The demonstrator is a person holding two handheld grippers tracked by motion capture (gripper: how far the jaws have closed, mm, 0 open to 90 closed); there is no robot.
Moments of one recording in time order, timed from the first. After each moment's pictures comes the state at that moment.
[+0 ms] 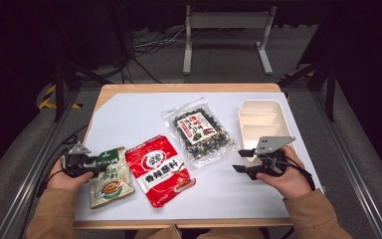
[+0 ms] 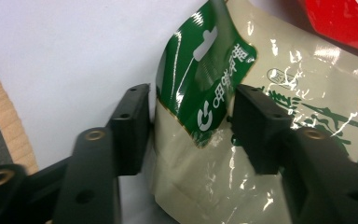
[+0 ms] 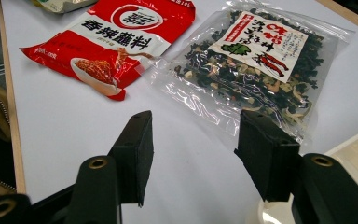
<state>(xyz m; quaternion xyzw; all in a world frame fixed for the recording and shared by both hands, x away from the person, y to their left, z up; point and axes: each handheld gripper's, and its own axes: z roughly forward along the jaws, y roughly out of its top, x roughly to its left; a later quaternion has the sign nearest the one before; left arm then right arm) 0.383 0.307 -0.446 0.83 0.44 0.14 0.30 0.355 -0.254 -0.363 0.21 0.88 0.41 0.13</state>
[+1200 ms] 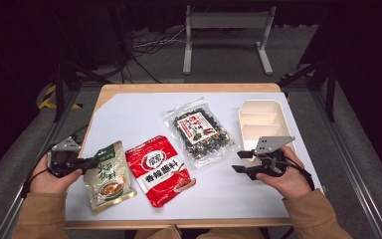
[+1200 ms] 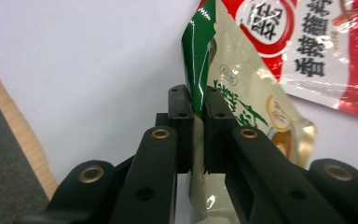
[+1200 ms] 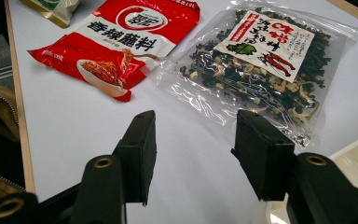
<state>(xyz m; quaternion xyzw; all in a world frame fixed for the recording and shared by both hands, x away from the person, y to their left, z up) 0.349 0.303 -0.370 0.84 0.41 0.12 0.33 0.354 -0.253 -0.362 0.22 0.88 0.41 0.12</state>
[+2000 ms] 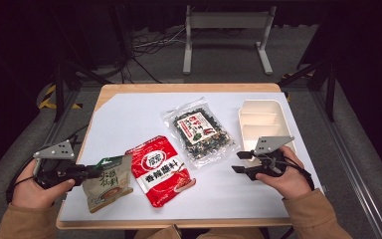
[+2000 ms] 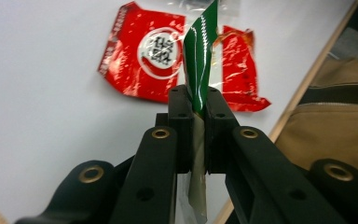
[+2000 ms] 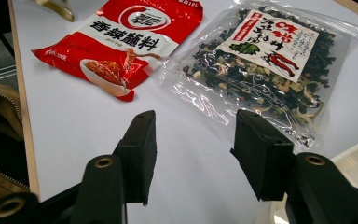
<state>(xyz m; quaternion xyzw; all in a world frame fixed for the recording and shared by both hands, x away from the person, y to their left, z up) 0.310 0.284 -0.320 0.87 0.31 0.05 0.38 0.354 -0.251 -0.362 0.21 0.88 0.41 0.12</state>
